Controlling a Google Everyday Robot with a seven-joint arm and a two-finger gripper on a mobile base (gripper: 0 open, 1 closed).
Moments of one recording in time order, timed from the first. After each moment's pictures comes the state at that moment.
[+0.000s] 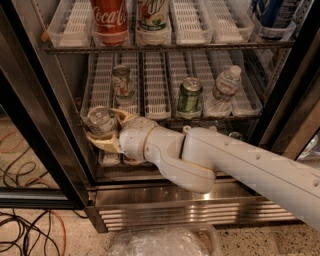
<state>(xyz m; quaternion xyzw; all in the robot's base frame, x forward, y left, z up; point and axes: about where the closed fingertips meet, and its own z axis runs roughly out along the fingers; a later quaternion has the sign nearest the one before) 0.527 0.132 0.851 -0.45 0.59 0.24 0.63</state>
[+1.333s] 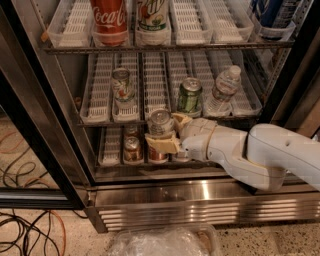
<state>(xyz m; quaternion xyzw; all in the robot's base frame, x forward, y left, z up) 0.531 -0.004 0.830 -0.42 0.65 0.25 0.58</state>
